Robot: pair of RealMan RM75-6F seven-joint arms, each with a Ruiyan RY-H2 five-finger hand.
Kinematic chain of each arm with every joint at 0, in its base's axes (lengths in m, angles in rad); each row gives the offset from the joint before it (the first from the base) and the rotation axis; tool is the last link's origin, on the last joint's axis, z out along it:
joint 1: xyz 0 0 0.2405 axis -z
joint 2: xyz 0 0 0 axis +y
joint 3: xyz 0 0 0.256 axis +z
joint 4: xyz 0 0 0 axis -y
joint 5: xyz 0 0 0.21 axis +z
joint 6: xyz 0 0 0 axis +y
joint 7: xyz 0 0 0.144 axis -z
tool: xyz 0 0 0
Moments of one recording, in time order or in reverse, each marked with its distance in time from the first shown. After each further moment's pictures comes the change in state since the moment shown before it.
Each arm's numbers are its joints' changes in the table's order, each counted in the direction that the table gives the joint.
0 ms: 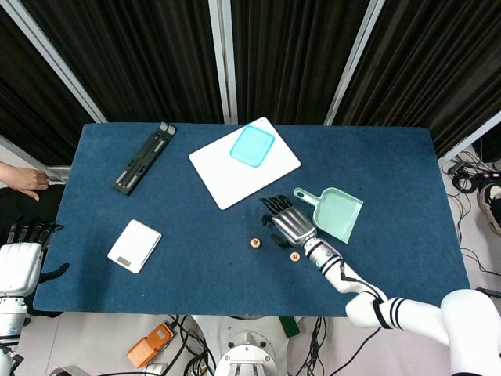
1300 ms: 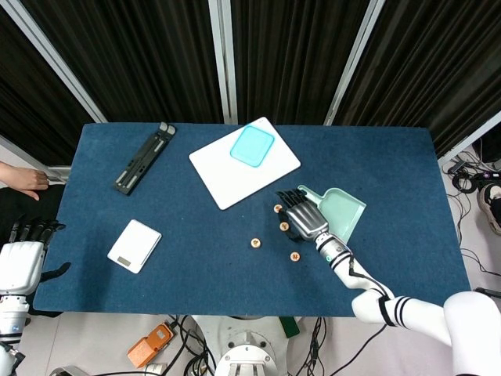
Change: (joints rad) left arm 0.006 -0.005 -0.002 -0.006 -0.004 -0.010 -0.001; right arm 0.017 0.004 -0.006 -0.055 0.016 0.017 -0.024
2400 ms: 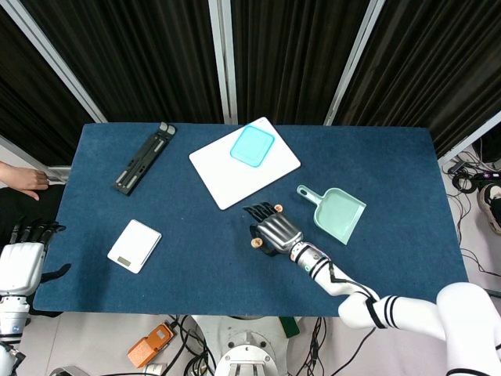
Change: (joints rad) left arm -0.002 -0.009 0.004 -0.015 -0.008 -0.010 0.010; right arm -0.082 -0.004 0.004 0.147 0.022 -0.069 0.074
